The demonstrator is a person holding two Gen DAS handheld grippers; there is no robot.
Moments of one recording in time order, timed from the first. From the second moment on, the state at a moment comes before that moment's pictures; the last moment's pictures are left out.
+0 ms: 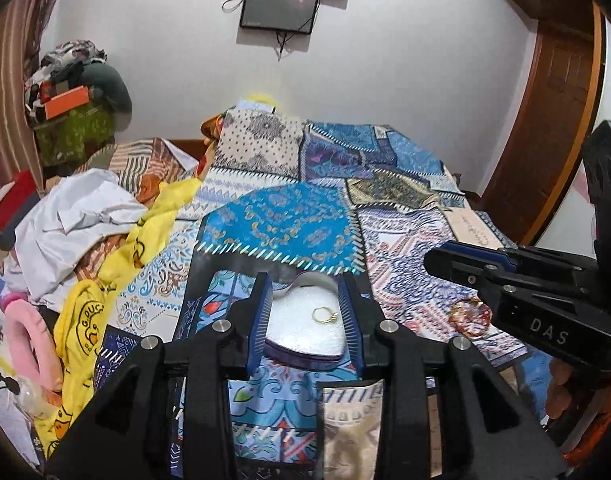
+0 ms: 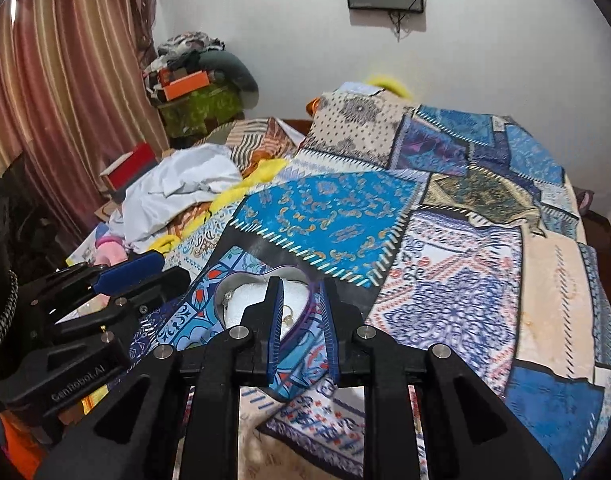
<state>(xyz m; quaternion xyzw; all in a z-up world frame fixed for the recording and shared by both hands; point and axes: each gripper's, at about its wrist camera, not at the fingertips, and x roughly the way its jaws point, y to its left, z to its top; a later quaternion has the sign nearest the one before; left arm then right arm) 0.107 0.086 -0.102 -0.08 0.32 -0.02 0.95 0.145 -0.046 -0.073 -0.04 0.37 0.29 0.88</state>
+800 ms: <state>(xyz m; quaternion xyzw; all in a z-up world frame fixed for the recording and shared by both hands) 0.124 -0.007 -0.091 -0.06 0.33 -0.06 0.94 0.129 -0.183 -0.055 0.02 0.33 0.18 0.93</state>
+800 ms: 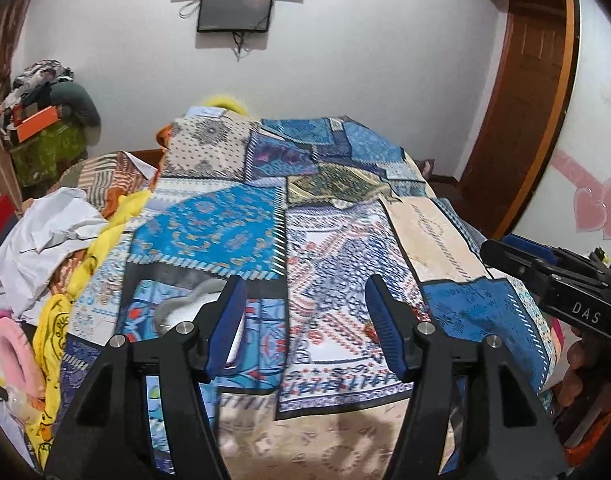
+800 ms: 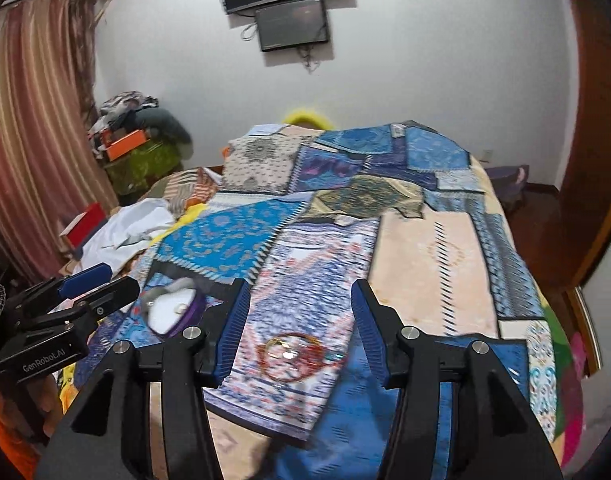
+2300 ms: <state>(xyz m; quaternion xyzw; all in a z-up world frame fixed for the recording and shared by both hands) 0.167 -0.066 -0.162 -0.08 0.42 -0.13 0.90 0.146 -0.227 -0.122 0.02 0.42 0.16 0.89</state>
